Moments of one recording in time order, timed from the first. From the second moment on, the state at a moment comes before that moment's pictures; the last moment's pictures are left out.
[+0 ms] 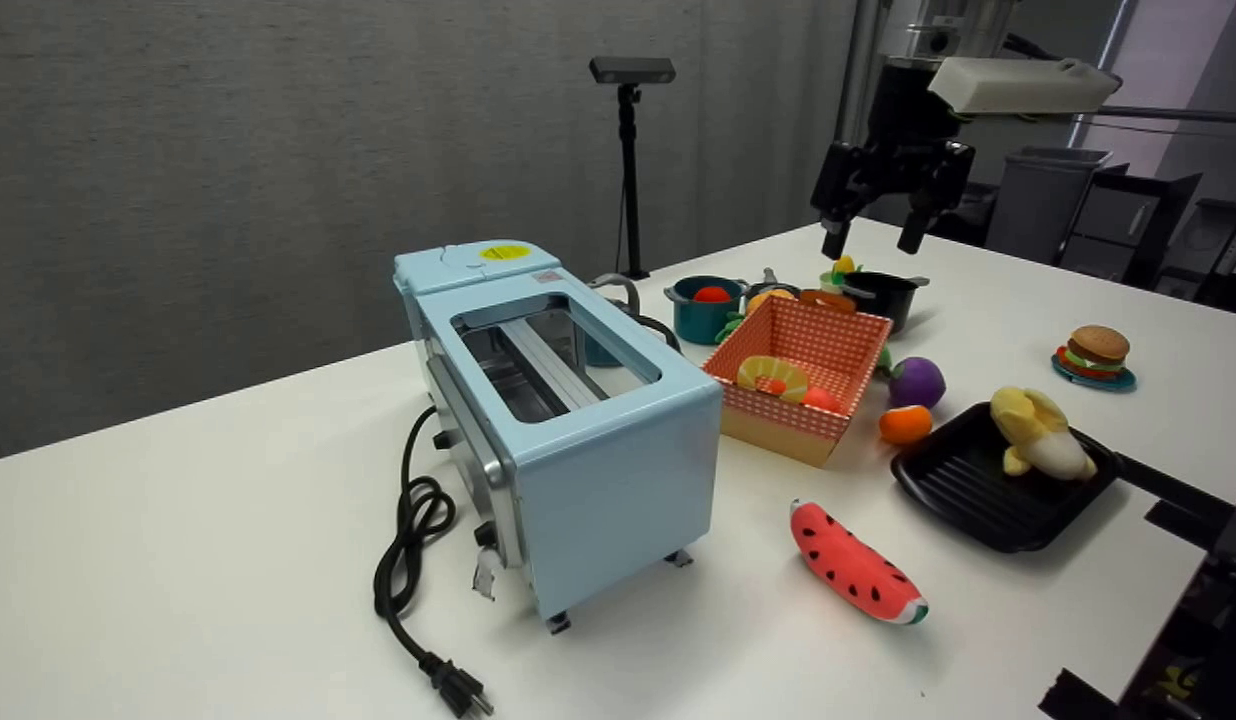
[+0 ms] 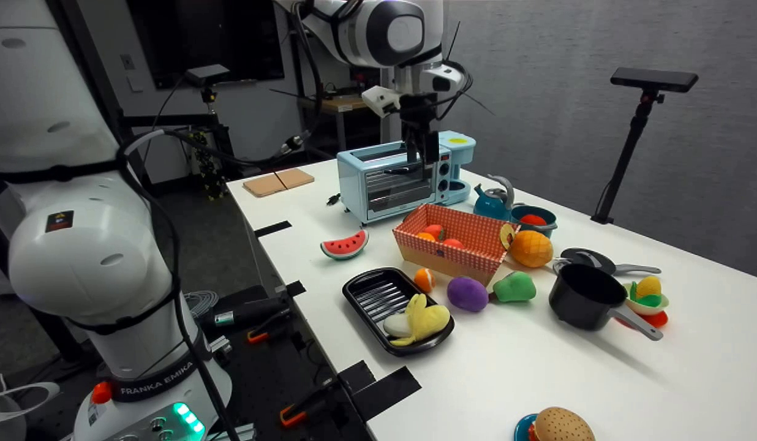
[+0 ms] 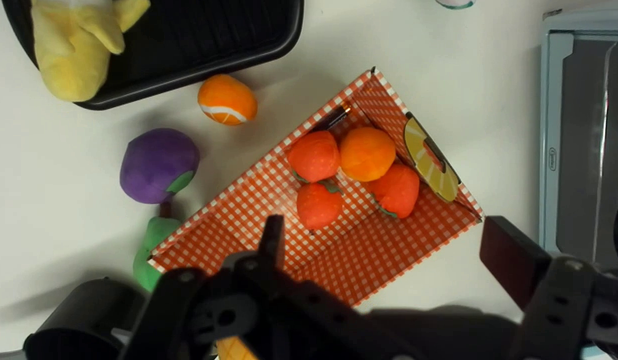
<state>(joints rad) 0.01 -0.05 0.11 -2.16 0.03 2.22 0.42</state>
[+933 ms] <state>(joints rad) 0.07 0.20 0.09 -1.94 -0.05 2.22 0.46</state>
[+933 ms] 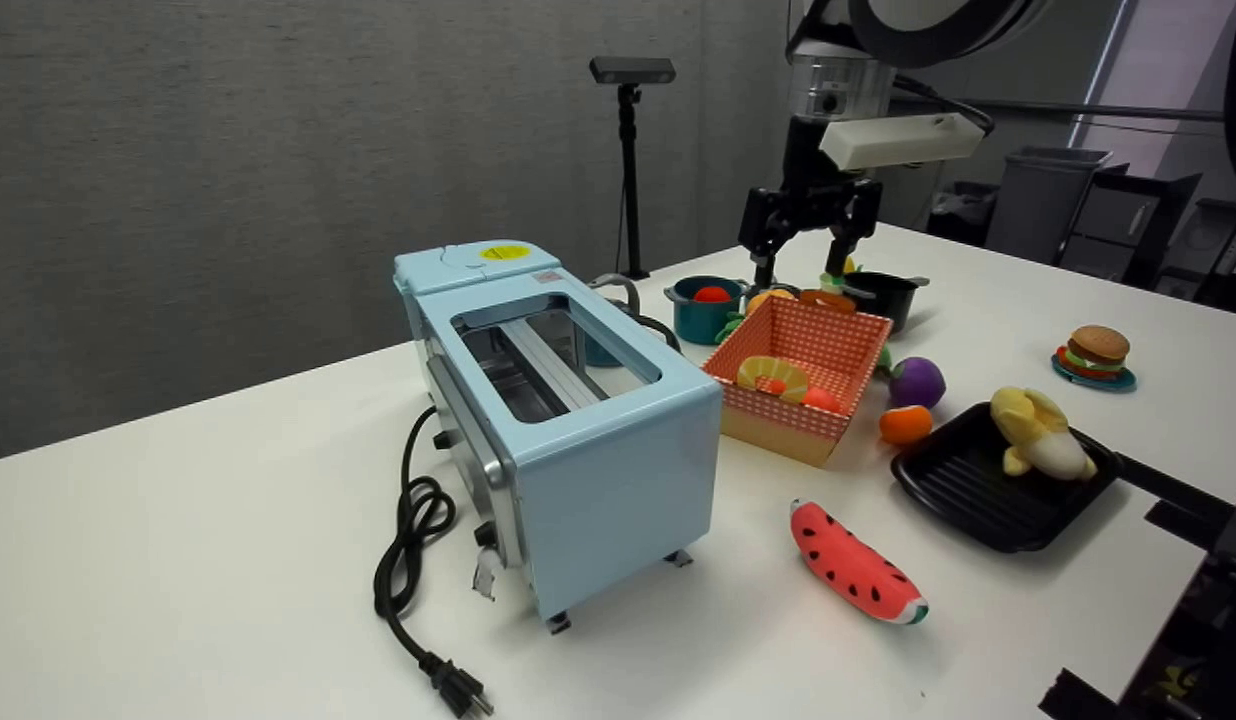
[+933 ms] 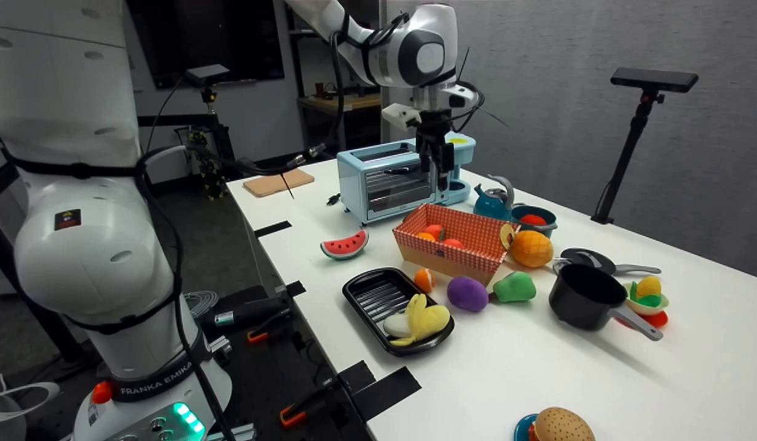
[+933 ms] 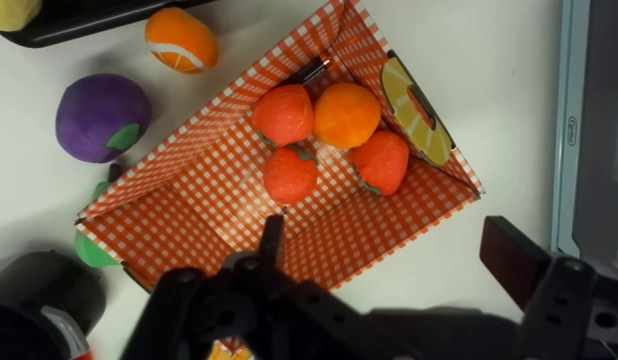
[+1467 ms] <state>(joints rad) 0.08 0.24 0.08 -1.93 -0.07 2.23 0.46</state>
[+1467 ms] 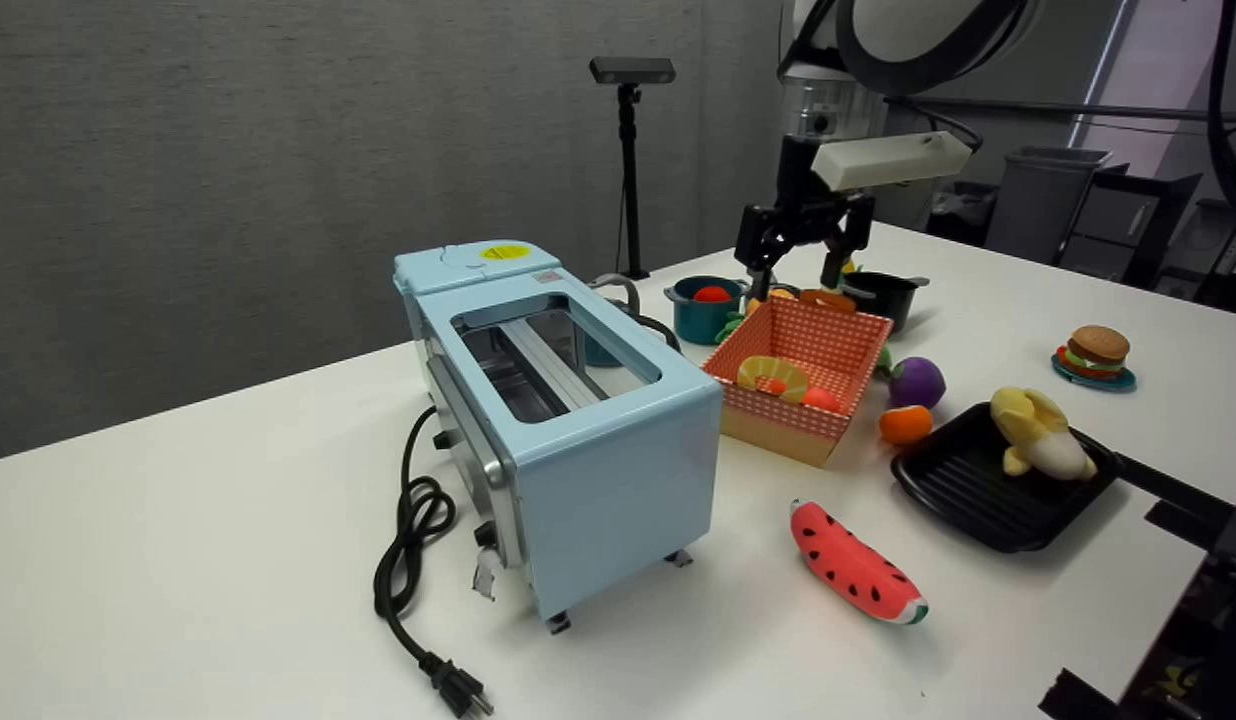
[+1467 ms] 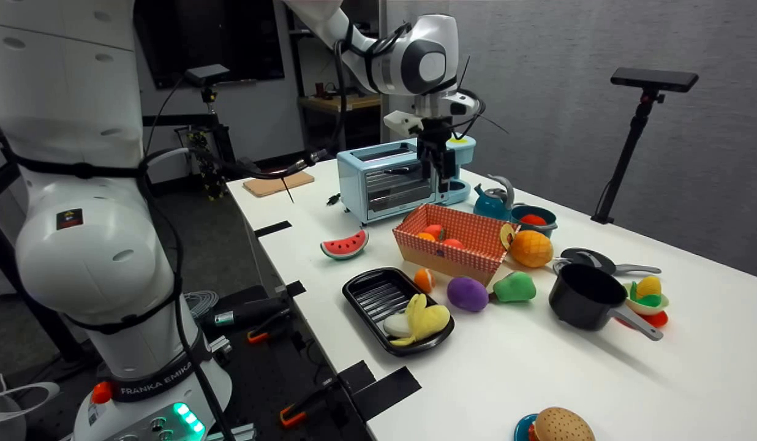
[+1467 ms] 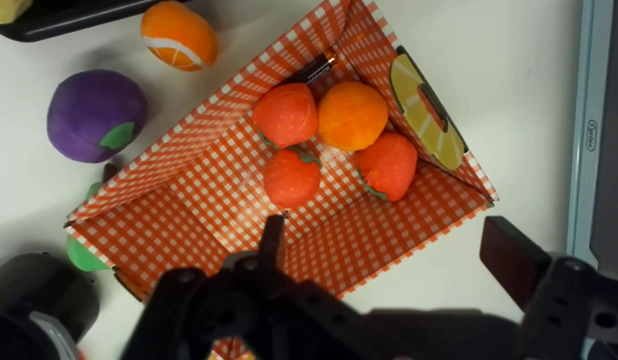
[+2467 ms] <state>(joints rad) 0.11 0.27 0.06 -1.93 -0.07 2.33 0.46</state>
